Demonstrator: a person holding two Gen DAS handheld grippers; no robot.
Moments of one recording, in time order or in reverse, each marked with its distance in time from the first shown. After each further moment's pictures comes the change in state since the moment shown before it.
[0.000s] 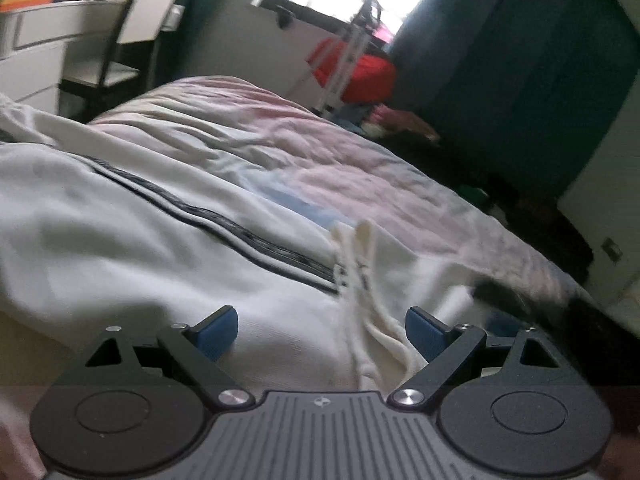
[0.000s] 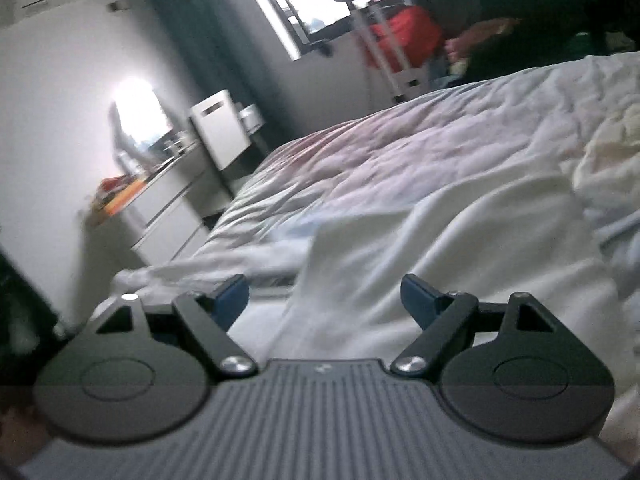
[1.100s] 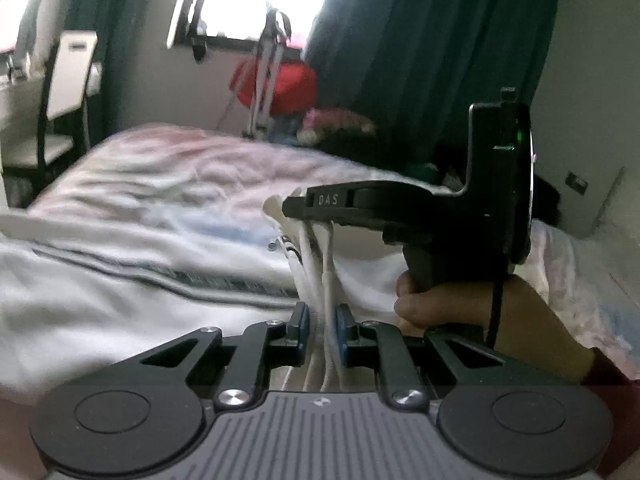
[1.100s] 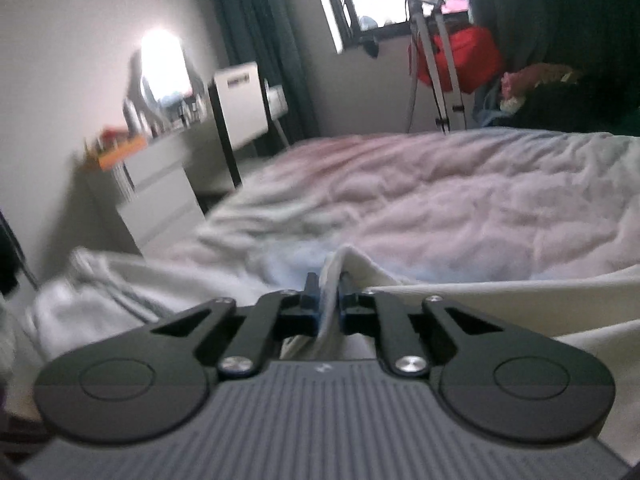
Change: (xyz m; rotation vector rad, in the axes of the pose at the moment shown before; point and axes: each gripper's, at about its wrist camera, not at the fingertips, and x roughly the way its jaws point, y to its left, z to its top) left arm -0.011 -0.037 -0.007 0.270 -0.073 -0.057; right arm 0.100 0.052 0.026 -0.261 -0.002 0.039
